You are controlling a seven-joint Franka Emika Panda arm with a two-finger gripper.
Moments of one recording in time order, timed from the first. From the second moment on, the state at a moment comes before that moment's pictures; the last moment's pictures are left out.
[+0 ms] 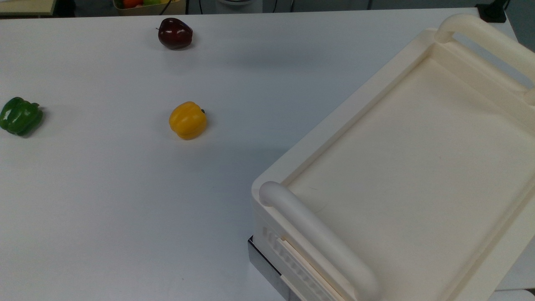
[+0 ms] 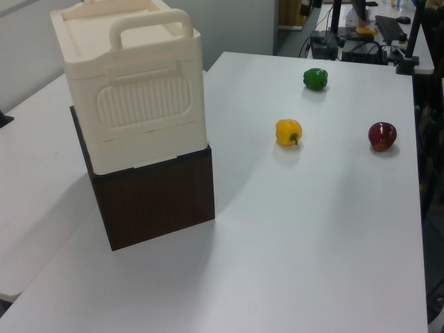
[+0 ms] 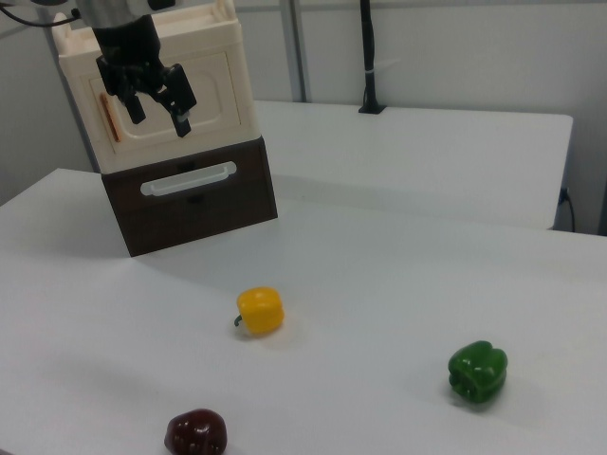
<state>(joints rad) 0.03 0.03 -0.03 -1.37 0.04 1.56 0.06</state>
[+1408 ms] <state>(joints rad) -0.07 0.02 -0.03 -1.38 0.09 1.43 0.01</state>
